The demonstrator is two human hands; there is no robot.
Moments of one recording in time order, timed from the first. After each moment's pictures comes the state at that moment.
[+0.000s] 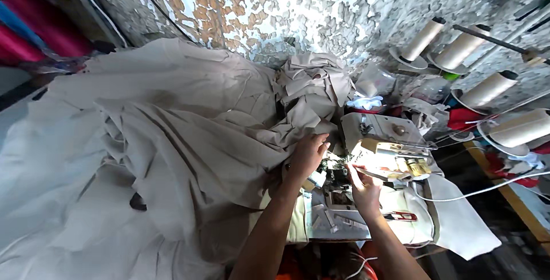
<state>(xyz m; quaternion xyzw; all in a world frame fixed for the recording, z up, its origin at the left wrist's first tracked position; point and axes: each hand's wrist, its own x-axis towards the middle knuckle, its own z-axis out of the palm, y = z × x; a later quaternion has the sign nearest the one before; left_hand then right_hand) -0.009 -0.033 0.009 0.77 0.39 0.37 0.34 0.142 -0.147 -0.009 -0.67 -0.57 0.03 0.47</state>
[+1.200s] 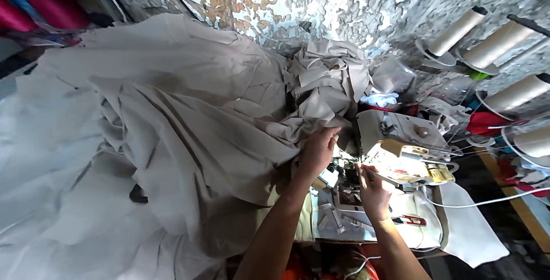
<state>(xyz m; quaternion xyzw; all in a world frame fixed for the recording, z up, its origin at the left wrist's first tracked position) -0.013 -0.036 0.013 0.72 0.40 0.43 0.37 0.134 -0.142 -0.016 -0.69 -0.58 -0.07 0.42</state>
